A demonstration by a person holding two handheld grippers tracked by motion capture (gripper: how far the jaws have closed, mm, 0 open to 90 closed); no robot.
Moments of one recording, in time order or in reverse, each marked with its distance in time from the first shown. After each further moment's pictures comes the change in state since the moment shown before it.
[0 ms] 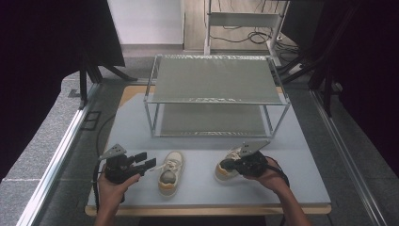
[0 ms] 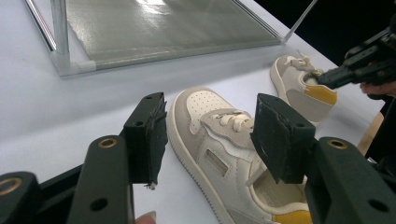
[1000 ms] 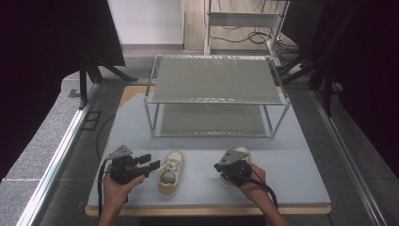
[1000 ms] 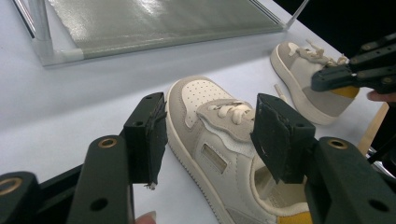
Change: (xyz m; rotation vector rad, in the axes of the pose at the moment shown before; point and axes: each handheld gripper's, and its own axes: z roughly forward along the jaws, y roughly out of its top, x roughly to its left) left arm -0.003 -0.004 0.013 0.045 -0.007 0.014; right arm 0.052 0.018 0.030 0.096 -0.245 -0.020
